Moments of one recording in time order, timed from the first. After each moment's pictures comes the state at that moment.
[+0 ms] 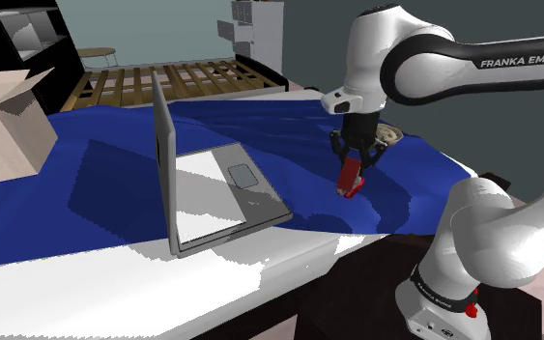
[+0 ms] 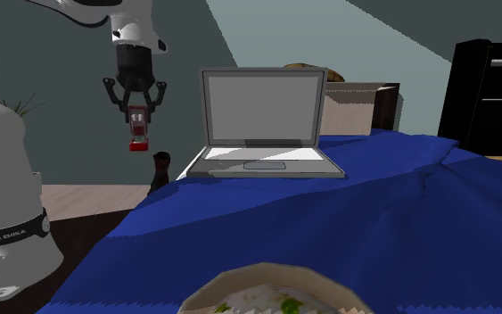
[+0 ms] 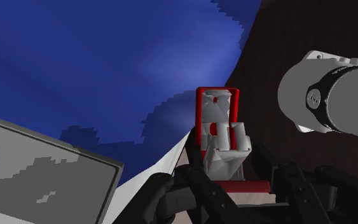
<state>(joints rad) 0.30 -0.85 -0.14 -2.59 -0.16 1.67 -1.40</state>
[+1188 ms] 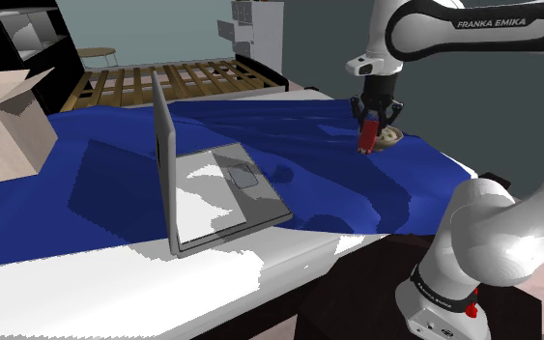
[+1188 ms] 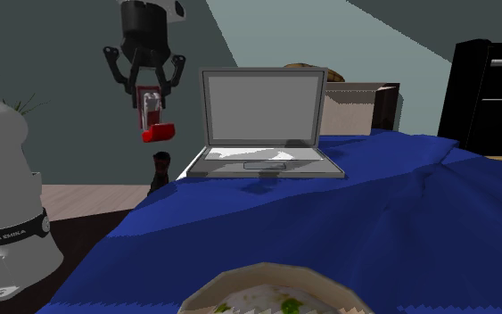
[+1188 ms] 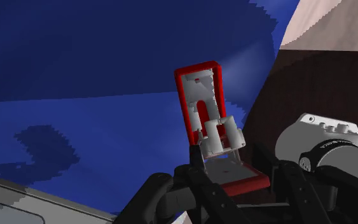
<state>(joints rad) 0.21 -0.74 -0.40 -2.36 -0.34 1.61 -1.69</state>
